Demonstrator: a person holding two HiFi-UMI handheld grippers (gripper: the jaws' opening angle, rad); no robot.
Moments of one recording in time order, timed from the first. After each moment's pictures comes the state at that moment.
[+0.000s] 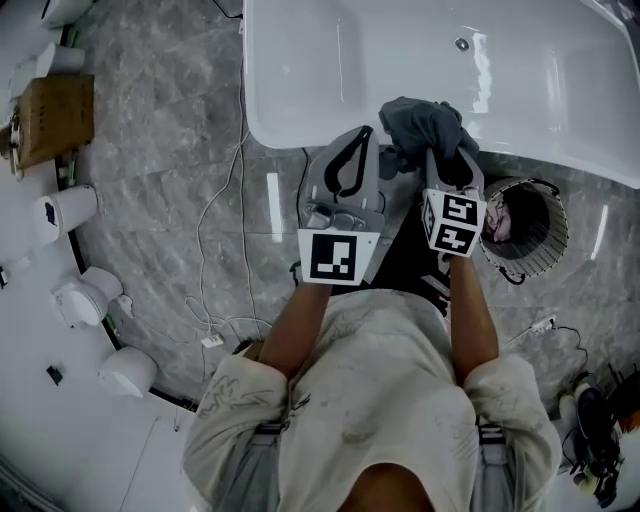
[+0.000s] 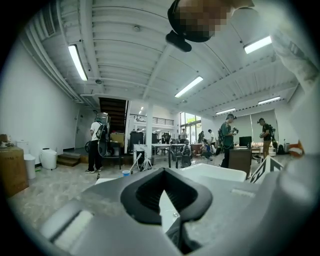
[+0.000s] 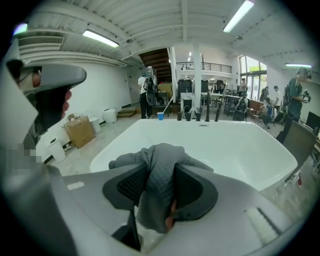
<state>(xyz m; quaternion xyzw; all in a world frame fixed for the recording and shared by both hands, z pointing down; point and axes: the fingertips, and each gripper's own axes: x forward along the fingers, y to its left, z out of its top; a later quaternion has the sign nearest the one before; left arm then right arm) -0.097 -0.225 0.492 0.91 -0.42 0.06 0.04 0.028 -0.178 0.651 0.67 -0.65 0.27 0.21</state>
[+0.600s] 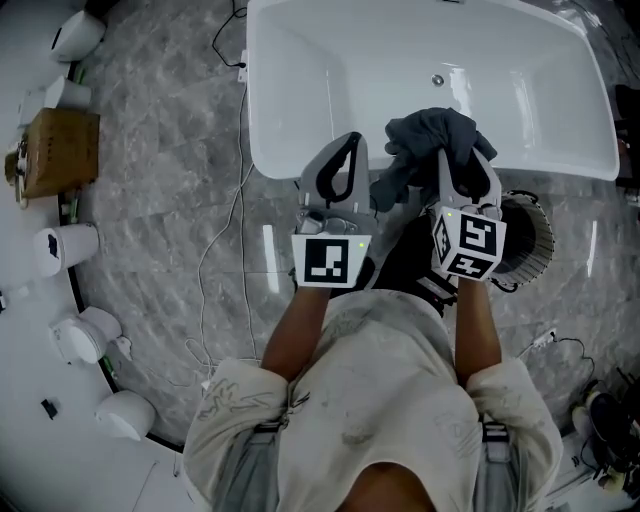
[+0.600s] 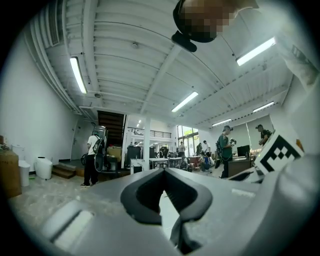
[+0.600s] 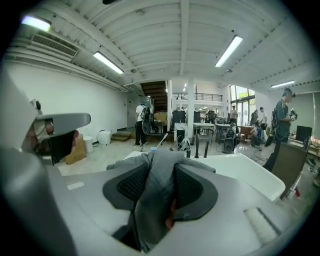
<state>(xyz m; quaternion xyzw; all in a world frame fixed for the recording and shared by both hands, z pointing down) -0.098 -0.201 0.403 0.91 -0.41 -0.01 0.00 0.053 -0.160 0.479 0.73 -0.66 0.14 0.12</state>
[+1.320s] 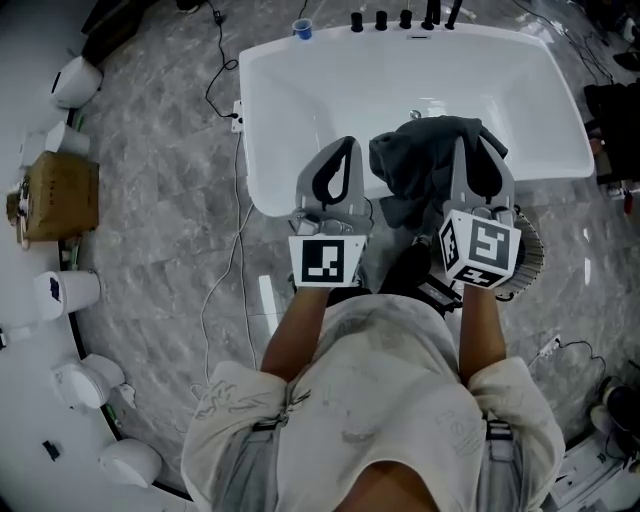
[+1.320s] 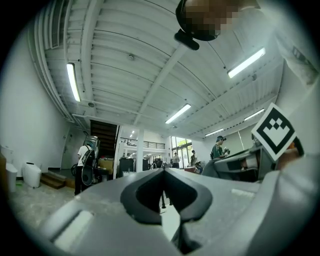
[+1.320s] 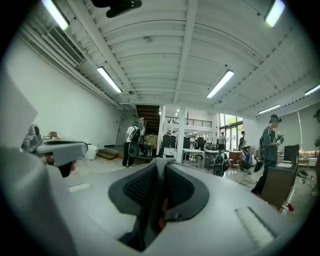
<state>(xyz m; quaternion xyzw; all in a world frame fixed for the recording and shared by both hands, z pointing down) -0.095 -0.195 0.331 0.92 -0.37 -0.07 -0.04 0.064 -0.144 0.330 0.78 -0.62 0.00 0.06</state>
